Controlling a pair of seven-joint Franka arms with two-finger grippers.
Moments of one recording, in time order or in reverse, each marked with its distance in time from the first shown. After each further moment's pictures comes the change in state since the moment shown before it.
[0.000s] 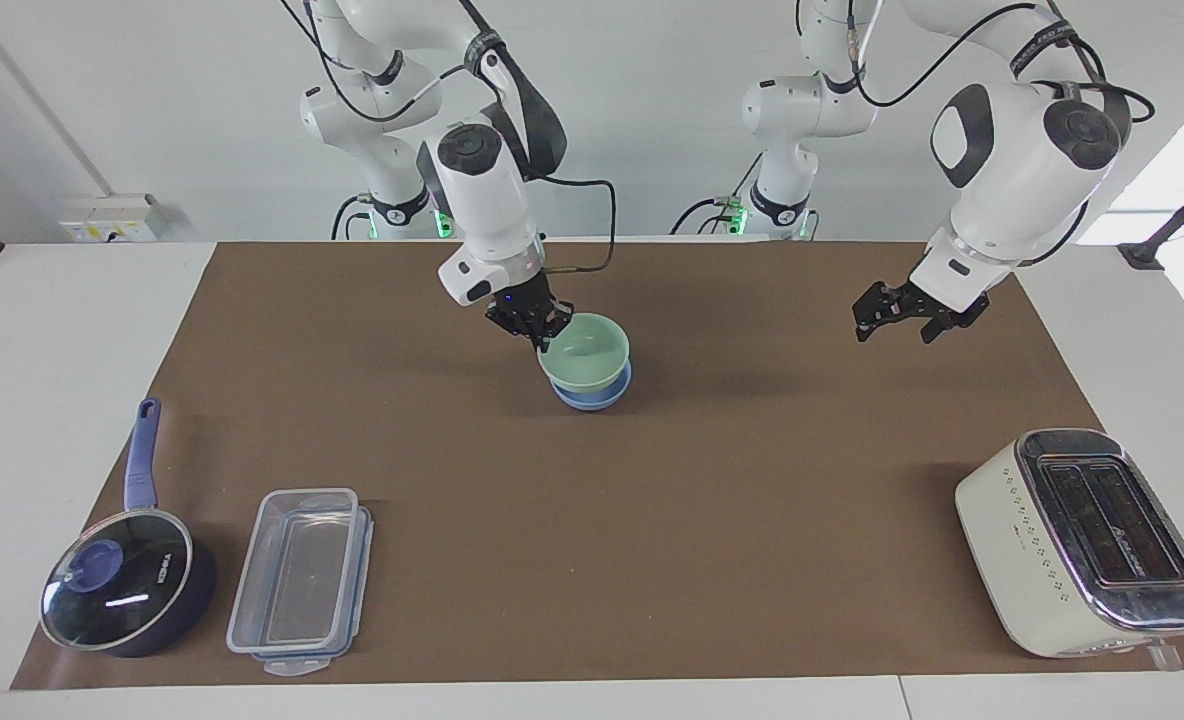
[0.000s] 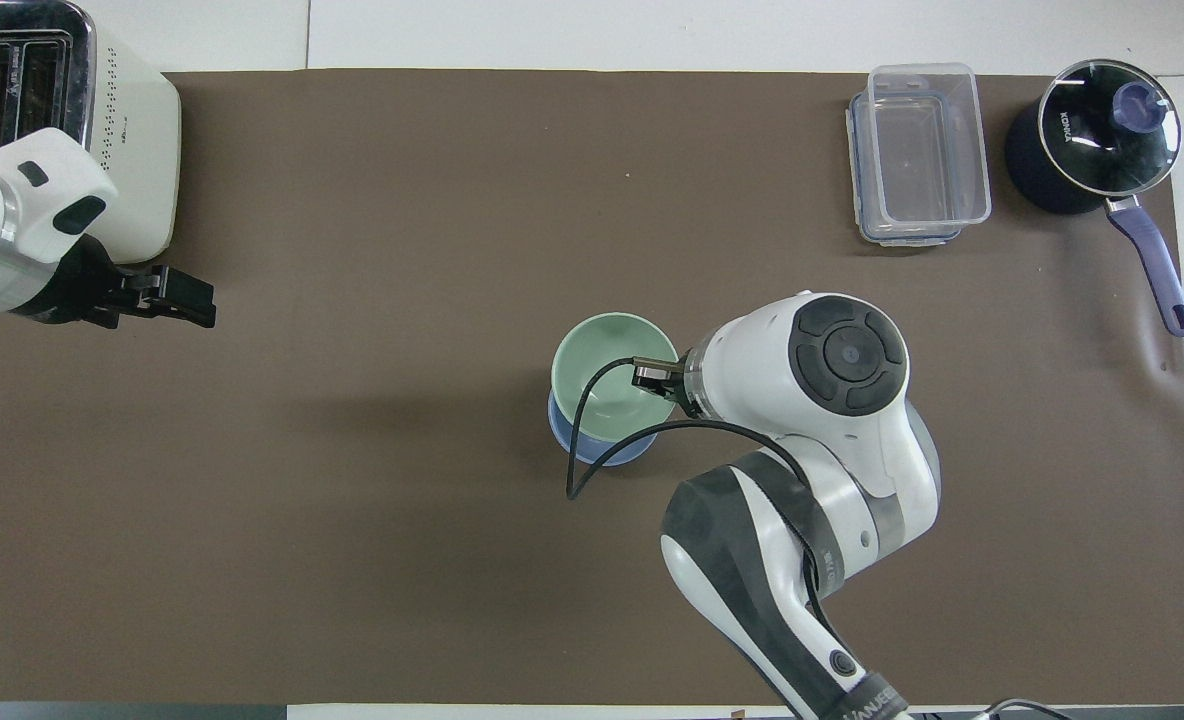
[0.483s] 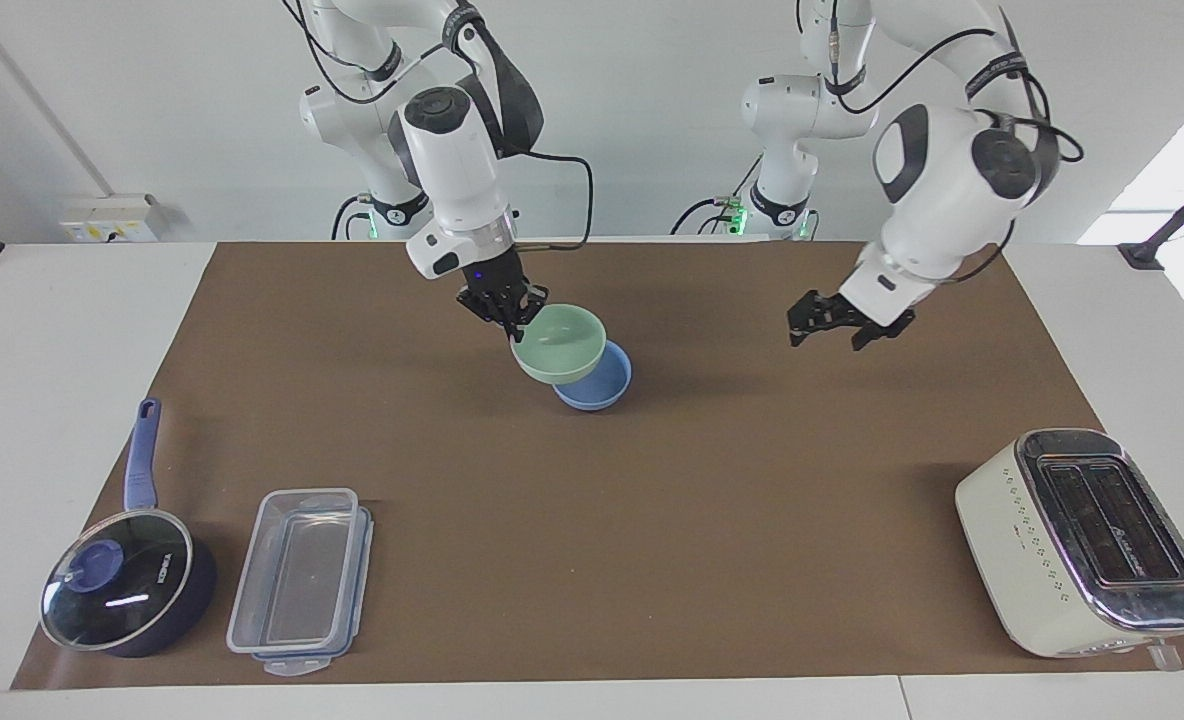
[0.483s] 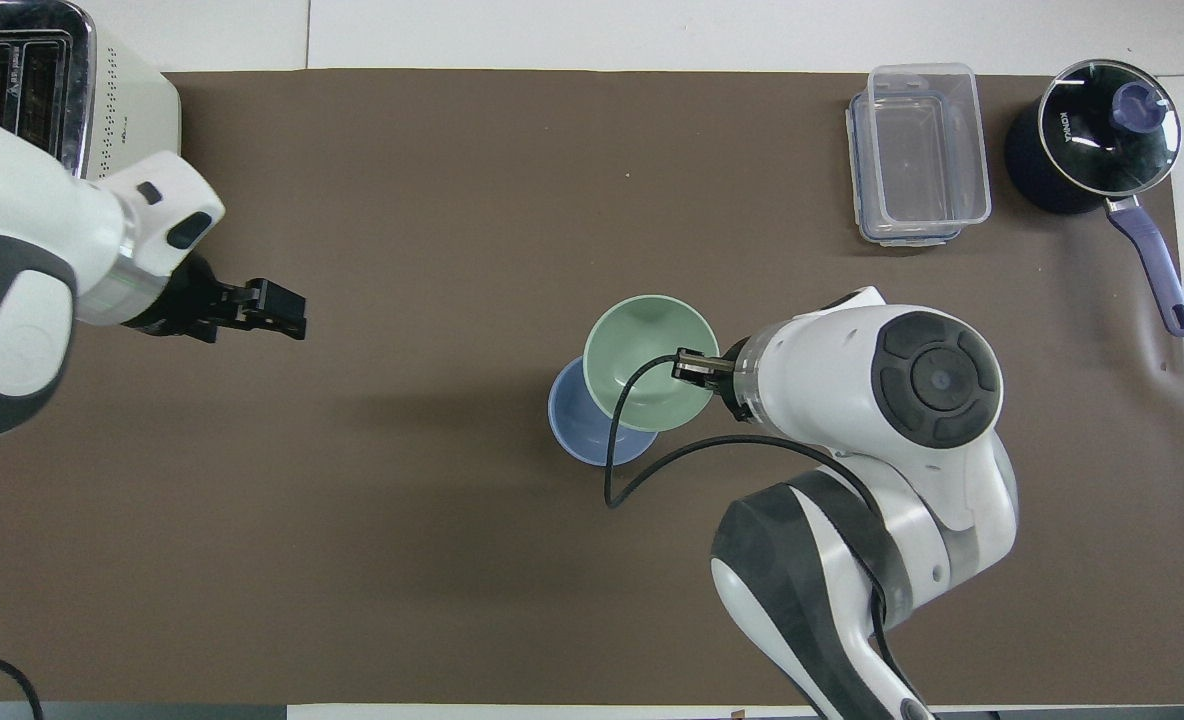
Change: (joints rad) left arm -0.013 0.009 0.002 -0.195 -0.066 0.229 0.000; right arm -0.029 -0.079 0.000 0.002 -0.003 0.000 0.007
